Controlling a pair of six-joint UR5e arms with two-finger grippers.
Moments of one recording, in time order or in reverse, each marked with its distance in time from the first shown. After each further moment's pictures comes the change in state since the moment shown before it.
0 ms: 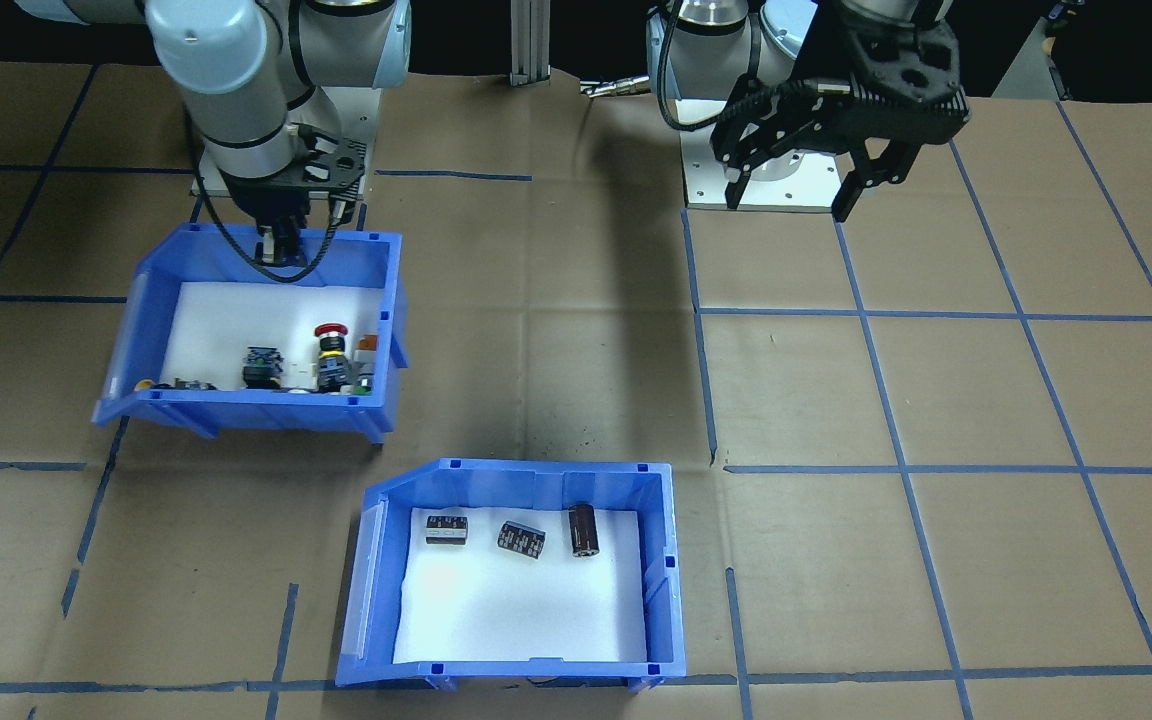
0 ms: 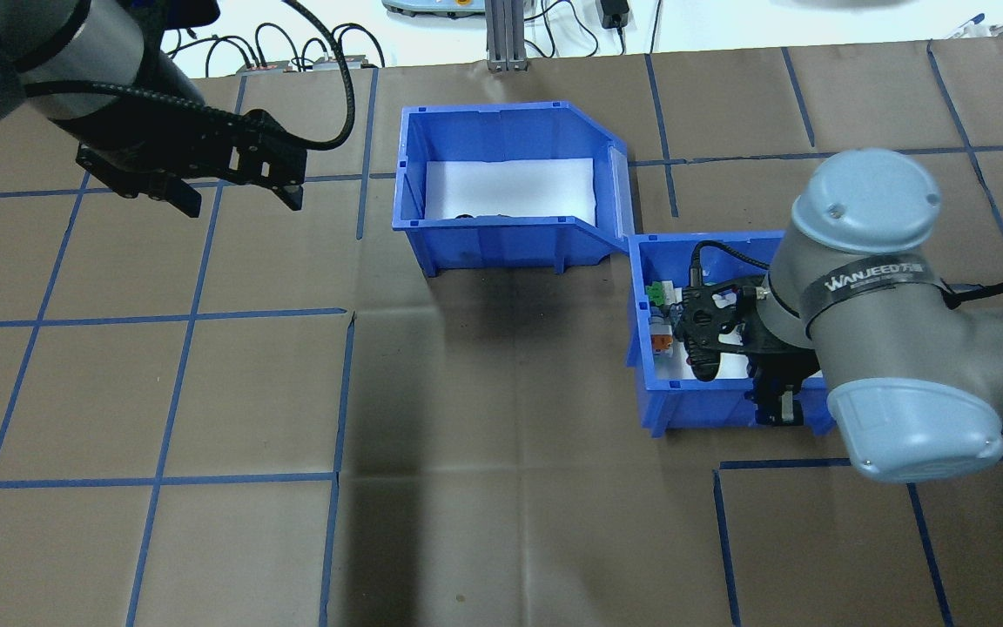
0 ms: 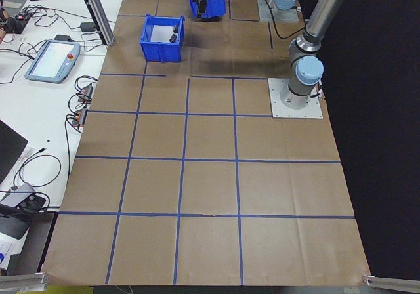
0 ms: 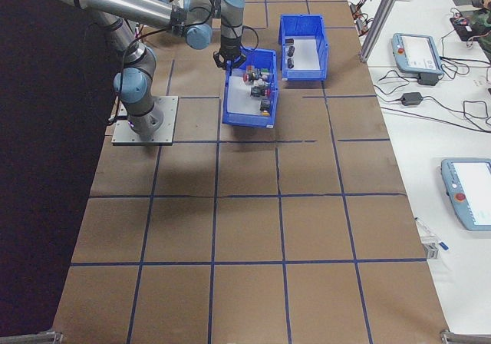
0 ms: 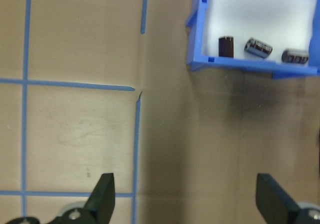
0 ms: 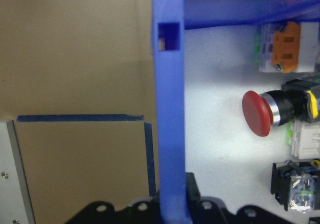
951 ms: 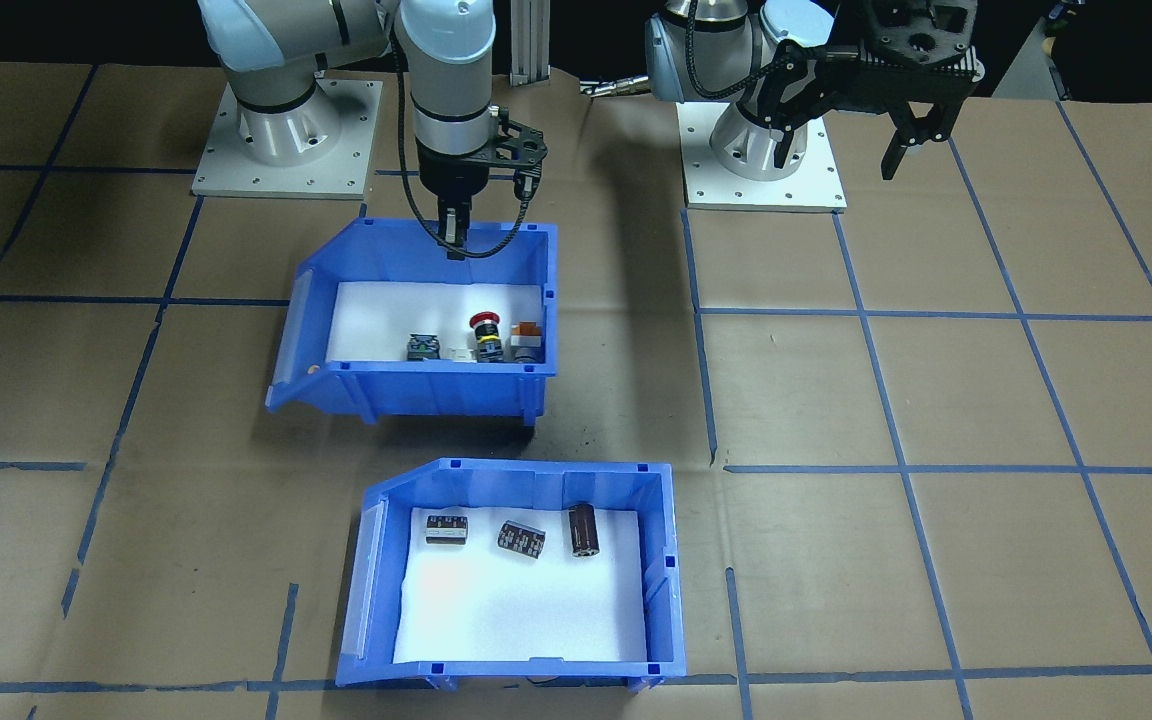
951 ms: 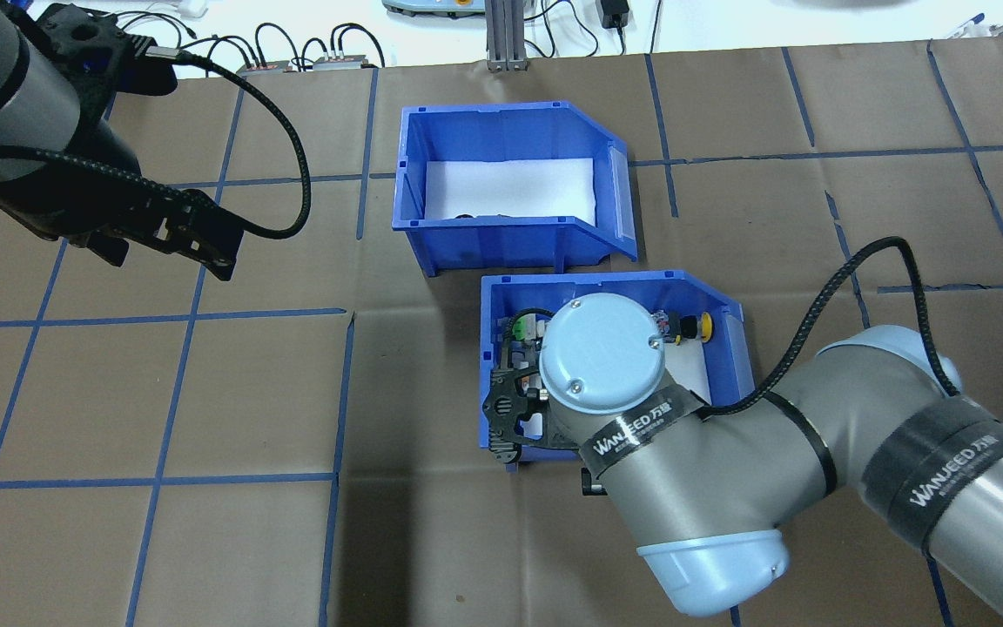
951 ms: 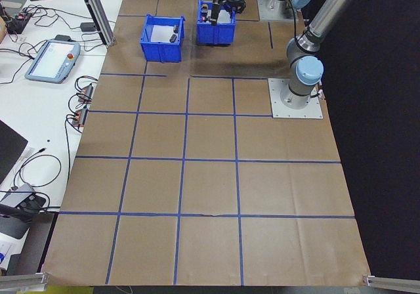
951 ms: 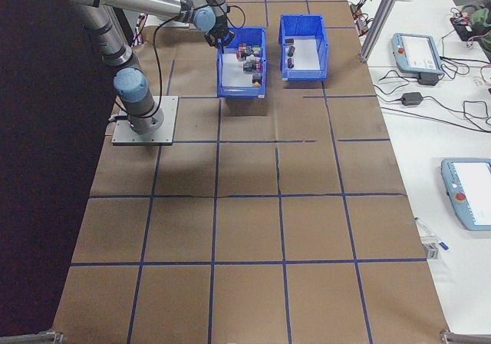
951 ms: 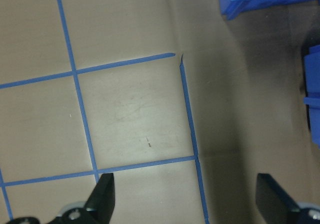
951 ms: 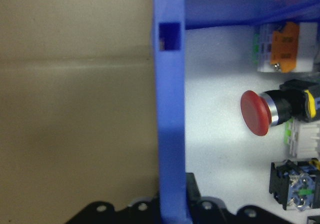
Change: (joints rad) left arm 0.025 0.081 -0.070 -0.074 0.132 0.099; right arm 0.427 0.133 0.007 -0.246 0.002 0.411
